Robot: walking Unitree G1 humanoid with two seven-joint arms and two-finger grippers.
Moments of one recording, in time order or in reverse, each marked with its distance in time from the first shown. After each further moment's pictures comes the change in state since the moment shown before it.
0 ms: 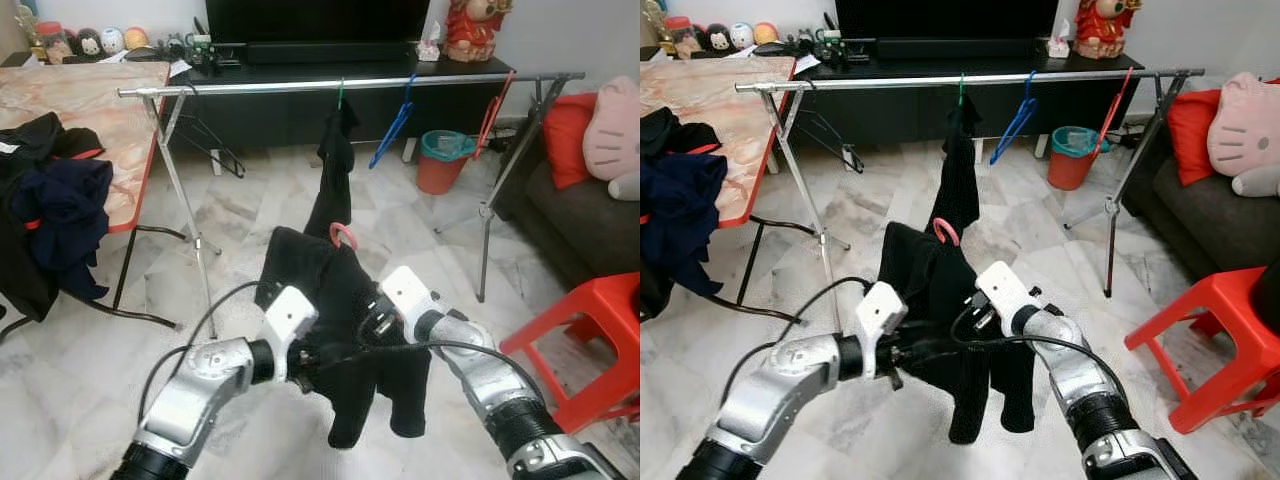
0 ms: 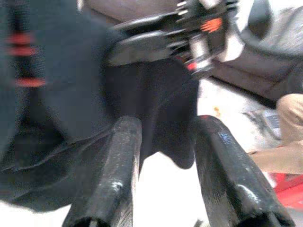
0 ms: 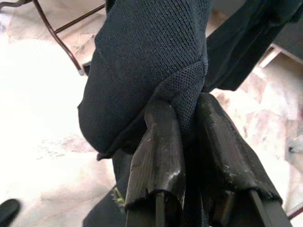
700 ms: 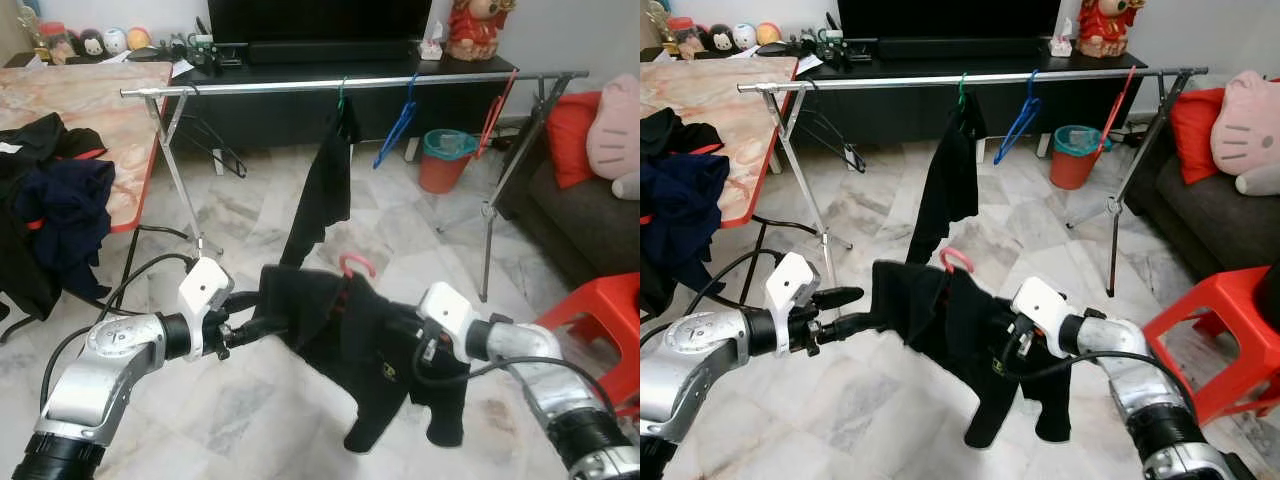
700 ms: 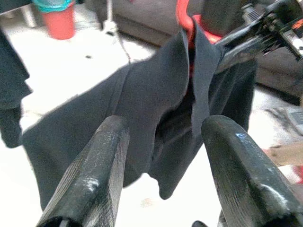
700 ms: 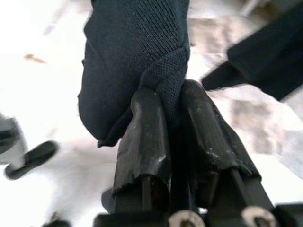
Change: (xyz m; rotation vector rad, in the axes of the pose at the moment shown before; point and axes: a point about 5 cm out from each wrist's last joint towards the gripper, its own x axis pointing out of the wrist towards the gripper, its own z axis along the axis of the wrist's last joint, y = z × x) left arm -0.060 0.035 0.015 0.048 -0.004 0.008; right arm -0.045 -0.019 -0.015 -0.093 -0.052 0.396
